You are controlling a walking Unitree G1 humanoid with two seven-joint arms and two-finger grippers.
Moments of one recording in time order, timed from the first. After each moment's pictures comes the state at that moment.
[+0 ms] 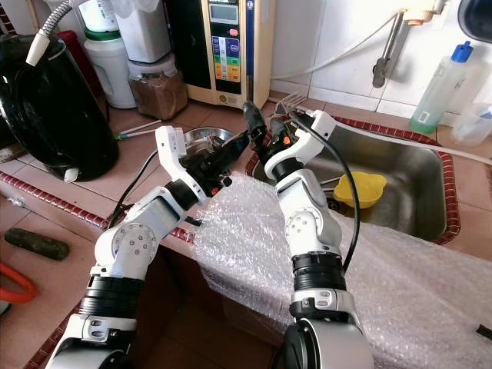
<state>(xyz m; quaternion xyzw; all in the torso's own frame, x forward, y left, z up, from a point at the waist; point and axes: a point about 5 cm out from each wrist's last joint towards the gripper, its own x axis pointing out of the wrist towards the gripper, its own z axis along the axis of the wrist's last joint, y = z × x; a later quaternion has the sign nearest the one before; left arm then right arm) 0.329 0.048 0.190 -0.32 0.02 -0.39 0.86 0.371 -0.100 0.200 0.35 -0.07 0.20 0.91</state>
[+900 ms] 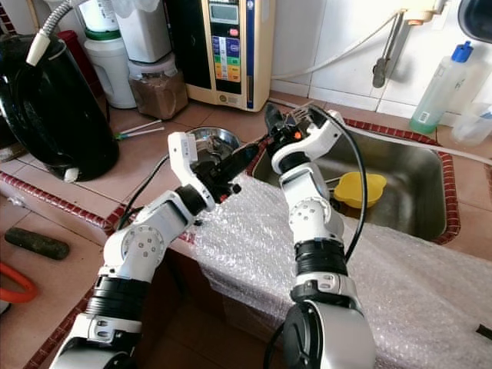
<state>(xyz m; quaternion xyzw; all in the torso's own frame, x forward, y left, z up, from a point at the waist) 0.329 0.039 0.182 -0.33 0.04 -0.40 0.86 0.384 -0.115 0.202 0.44 -0.05 0.15 0.88</state>
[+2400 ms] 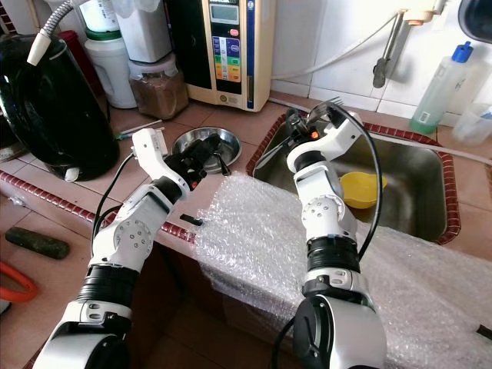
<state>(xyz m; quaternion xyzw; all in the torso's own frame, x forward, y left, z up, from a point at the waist) 0.355 0.074 0.169 -0.29 0.02 -0.25 0.92 0.388 -0.136 0.198 0.41 -0.06 0.09 0.91</state>
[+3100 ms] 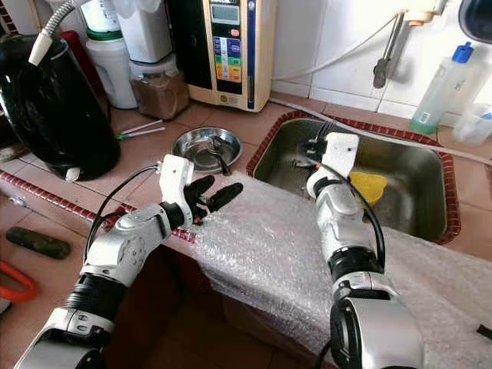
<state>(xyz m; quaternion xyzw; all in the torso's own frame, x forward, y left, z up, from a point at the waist) 0.339 0.084 0.132 -0.09 0.12 -0.36 0.92 0.382 -0.184 0.141 0.02 0.00 0.02 1.00</state>
